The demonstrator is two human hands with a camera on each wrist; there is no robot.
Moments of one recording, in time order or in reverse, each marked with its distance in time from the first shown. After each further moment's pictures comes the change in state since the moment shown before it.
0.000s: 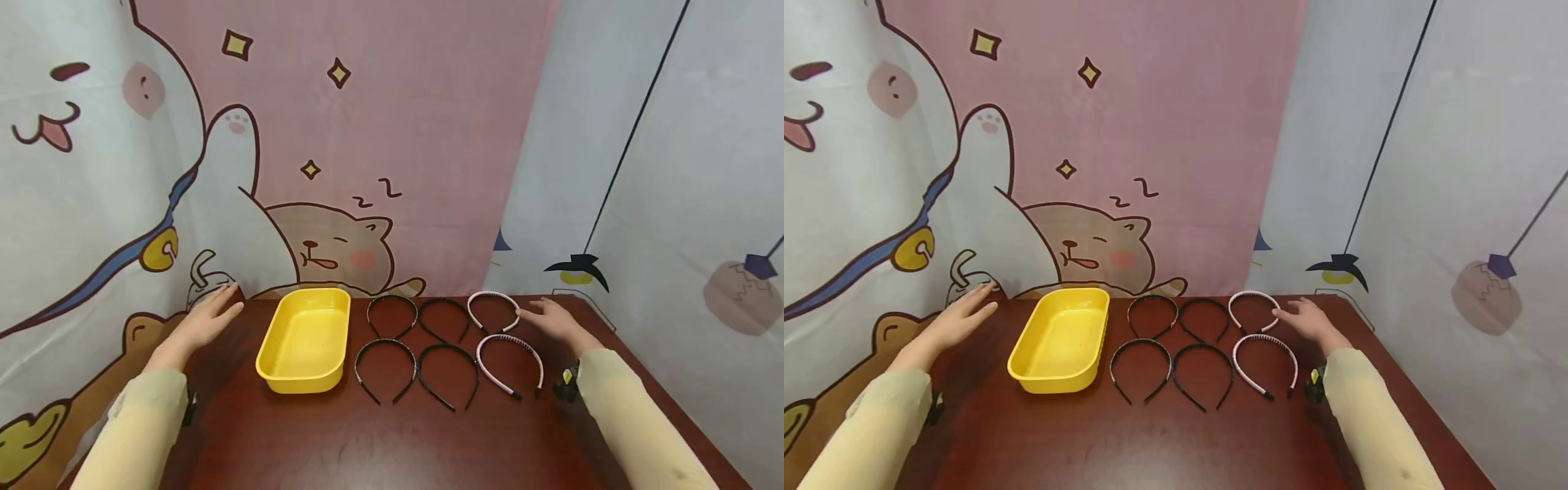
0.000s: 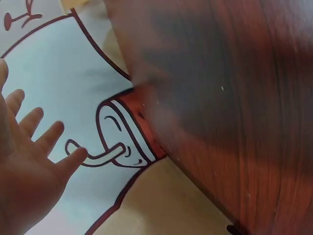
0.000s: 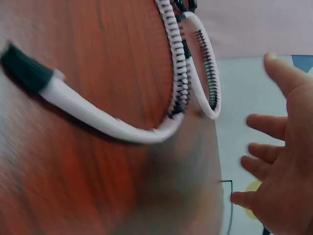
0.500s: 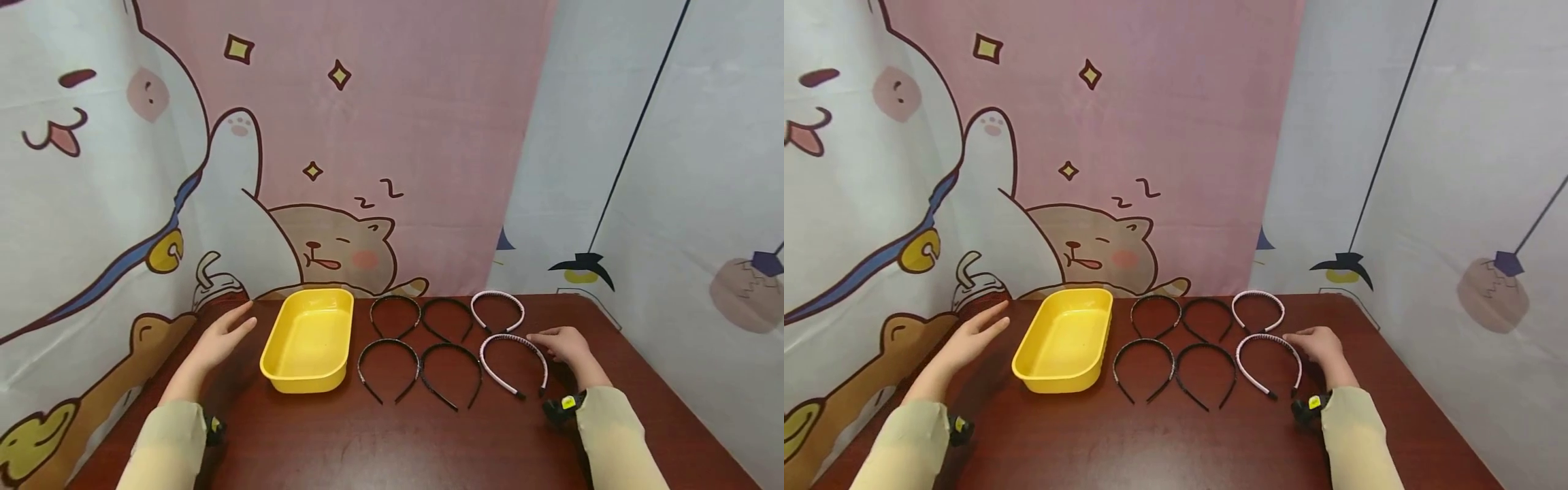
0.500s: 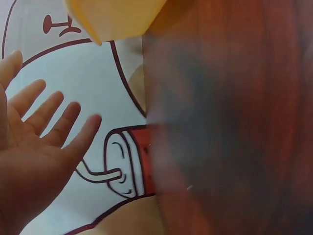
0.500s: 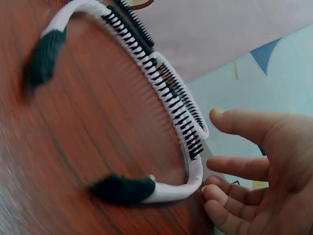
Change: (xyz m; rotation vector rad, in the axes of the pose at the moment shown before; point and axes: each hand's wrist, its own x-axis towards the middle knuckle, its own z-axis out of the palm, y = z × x) left_hand -0.026 0.021 0.031 -0.371 0.056 -0.028; right_hand -0.035 0.010 0.027 0.267 0.088 0.238
